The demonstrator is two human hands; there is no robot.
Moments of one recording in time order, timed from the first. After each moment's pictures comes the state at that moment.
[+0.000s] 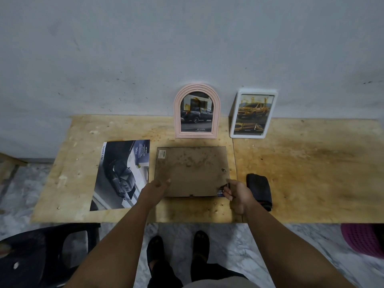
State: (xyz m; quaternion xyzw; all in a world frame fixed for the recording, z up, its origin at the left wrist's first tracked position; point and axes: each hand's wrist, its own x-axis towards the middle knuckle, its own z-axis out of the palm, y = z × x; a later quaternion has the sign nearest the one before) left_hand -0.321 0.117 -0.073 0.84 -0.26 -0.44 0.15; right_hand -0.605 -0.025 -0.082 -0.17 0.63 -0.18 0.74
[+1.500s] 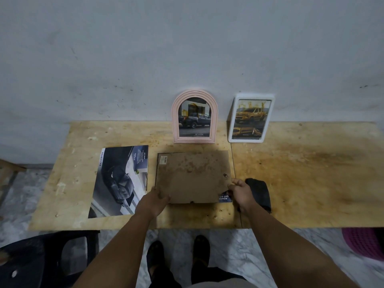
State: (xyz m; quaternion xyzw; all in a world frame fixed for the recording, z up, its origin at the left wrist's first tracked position) left_hand -0.330 0.120 -0.071 0.84 -0.33 -0.42 0.06; right_hand -0.610 -0.040 -0.079 -0.39 0.66 -0.17 0.62
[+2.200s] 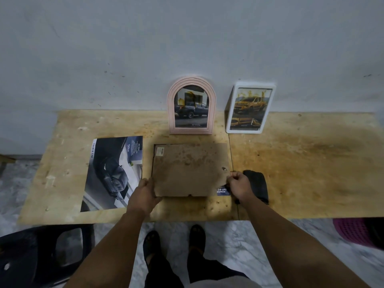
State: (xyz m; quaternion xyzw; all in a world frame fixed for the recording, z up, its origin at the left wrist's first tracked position) left_hand -0.319 0.134 -0.092 0.84 -0.42 -0.34 0.04; right_hand -0.614 -0.043 -0.089 -0.48 0.68 -0.12 0.54
